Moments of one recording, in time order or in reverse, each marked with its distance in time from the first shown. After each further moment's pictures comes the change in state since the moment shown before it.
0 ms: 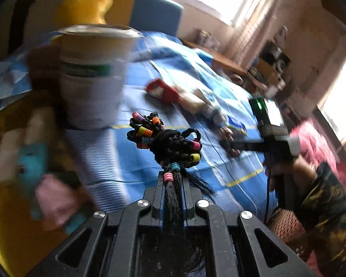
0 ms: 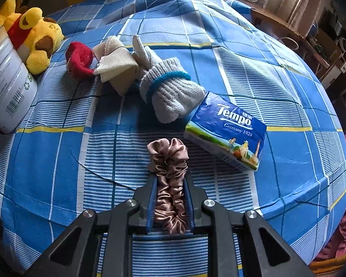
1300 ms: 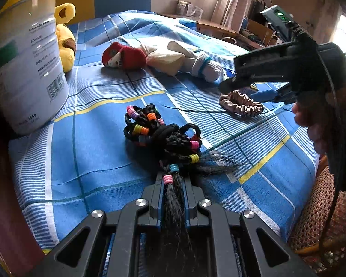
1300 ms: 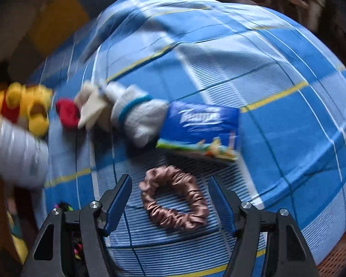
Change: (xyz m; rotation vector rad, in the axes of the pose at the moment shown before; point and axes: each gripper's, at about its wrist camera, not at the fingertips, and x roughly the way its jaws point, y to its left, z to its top) left arm 0.126 -0.061 -0.024 0.235 0.136 0.068; right arm -0.007 -0.047 0.010 0.287 0.014 0.181
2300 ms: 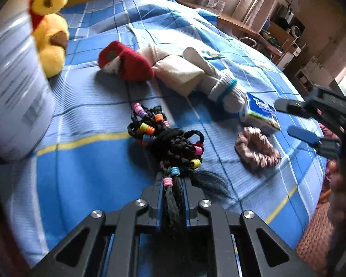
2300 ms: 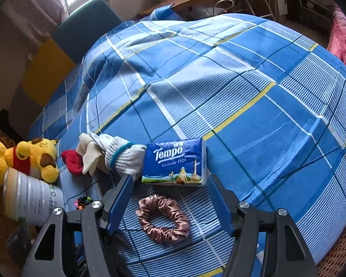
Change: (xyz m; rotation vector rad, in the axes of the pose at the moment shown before) left arm 0.033 0.012 0.067 -0.138 0.110 -0.003; right arm -0.037 -0.055 0.010 0.298 -0.165 0.068
